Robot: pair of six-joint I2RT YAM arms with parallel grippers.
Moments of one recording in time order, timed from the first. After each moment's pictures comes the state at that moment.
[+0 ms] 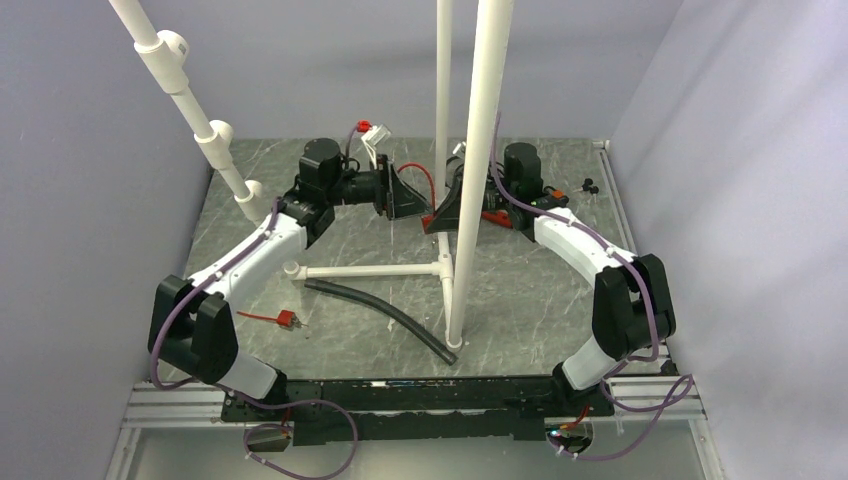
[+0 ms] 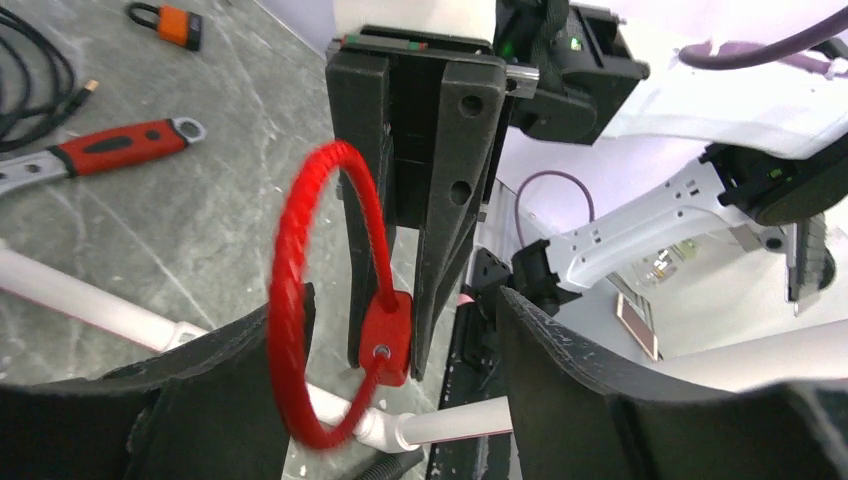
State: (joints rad) left arm -0.46 1.48 1.17 0.20 0.93 -0.57; right arm 0.36 1.58 1.15 0.14 -1.34 0.32
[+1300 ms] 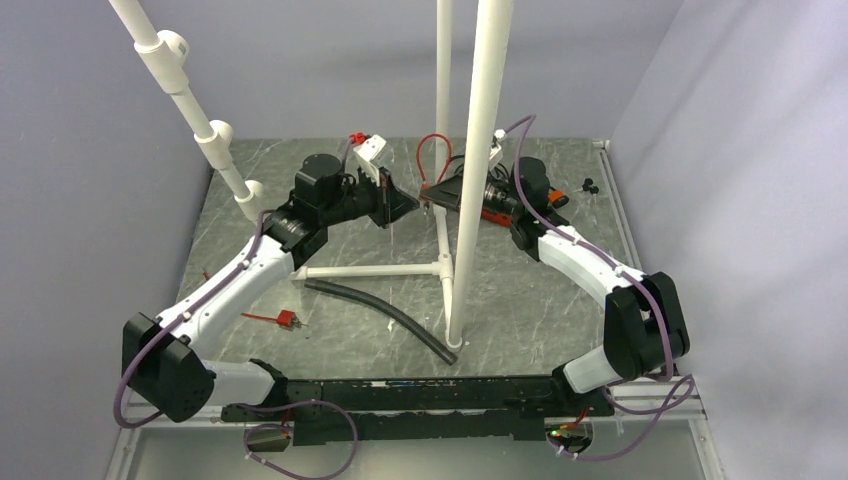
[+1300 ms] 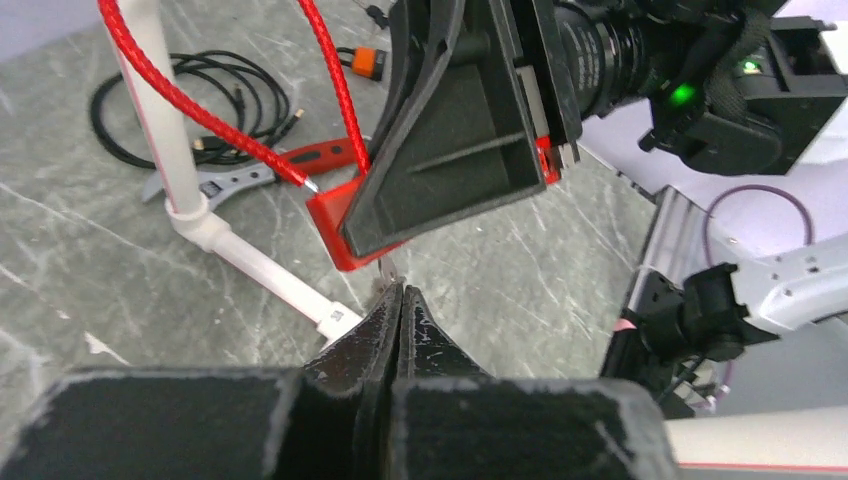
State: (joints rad) left arm -0.54 1.29 1.12 -0.02 0.52 -0.26; right arm 0.39 1.47 0.98 0.46 -0.73 1.06
